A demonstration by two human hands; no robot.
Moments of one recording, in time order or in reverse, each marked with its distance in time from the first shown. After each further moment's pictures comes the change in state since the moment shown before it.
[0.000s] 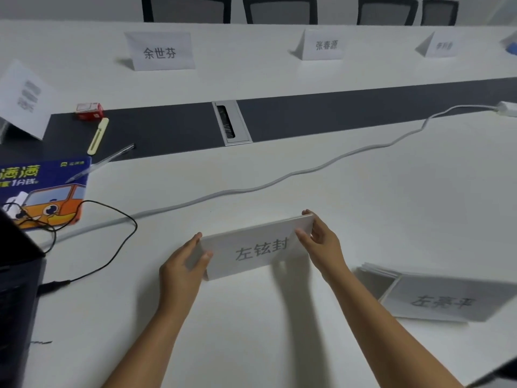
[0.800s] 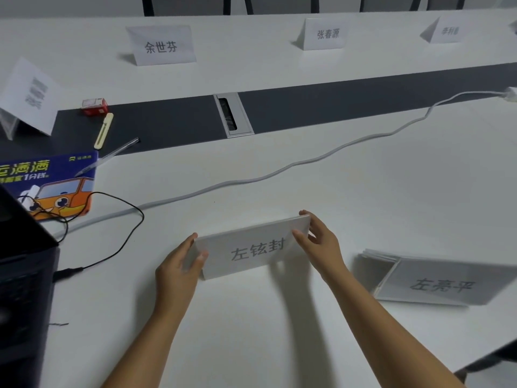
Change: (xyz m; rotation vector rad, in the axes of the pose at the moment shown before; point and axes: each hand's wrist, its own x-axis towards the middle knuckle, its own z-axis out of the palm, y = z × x) left_hand -0.018 -0.006 -0.016 -0.009 0.003 -0.032; right_hand -0.023 0.007 0.005 -0.001 -0.010 0.027
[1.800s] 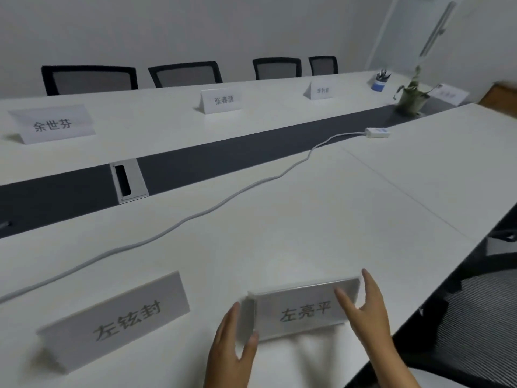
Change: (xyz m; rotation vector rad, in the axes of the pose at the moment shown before) left_hand -0.143 0.073 0.205 0.017 -0.393 0.290; right_hand -0.075 0.035 -0.254 -0.212 0.497 0.078
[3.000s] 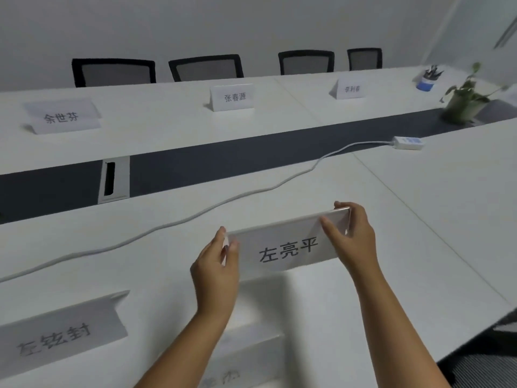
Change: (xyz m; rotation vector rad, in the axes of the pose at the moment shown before) left_hand 0.146 0.134 0.096 -0.011 0.480 -0.033; right_hand 0.195 -0.077 -0.048 0.132 -0.107 -0.363
